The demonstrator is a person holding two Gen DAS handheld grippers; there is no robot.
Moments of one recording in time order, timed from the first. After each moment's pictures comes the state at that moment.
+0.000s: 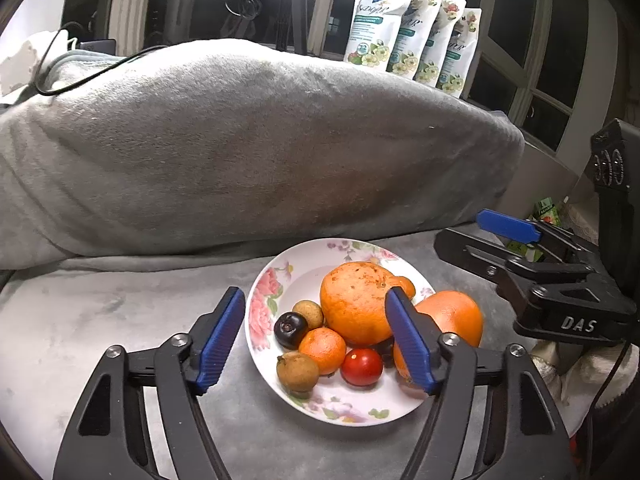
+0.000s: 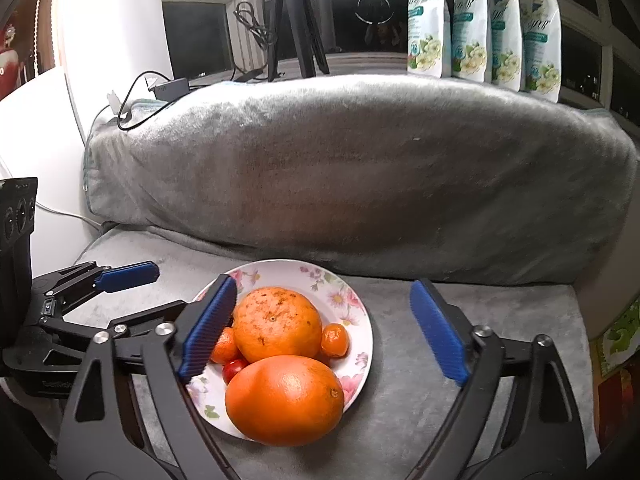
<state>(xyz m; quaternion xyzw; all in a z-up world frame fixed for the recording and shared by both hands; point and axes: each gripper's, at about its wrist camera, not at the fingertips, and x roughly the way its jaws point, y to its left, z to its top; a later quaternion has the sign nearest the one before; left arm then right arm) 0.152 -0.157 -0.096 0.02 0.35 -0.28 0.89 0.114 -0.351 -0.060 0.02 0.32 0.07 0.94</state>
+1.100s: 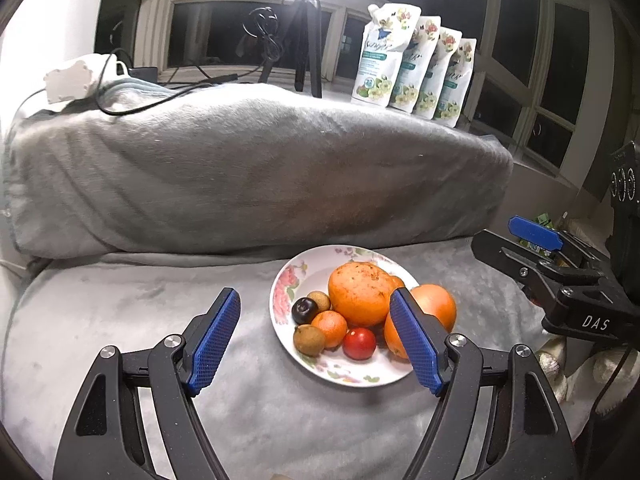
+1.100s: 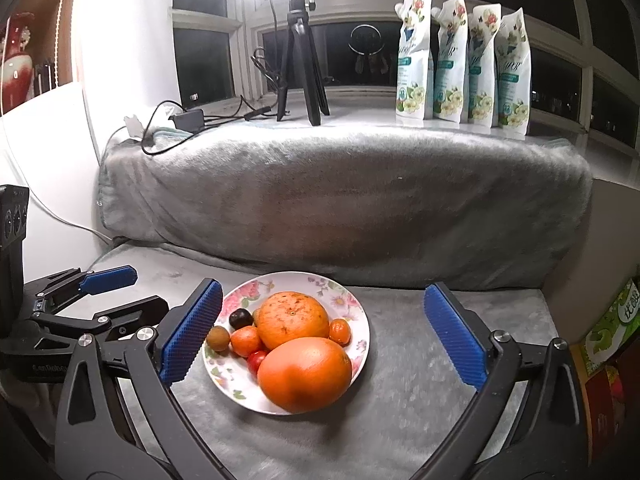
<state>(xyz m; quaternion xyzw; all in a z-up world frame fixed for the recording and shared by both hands) 0.108 -0.126 -0.065 0.00 0.32 -0.26 0.91 0.059 -0.340 -0.026 0.01 0.27 0.05 0.96</state>
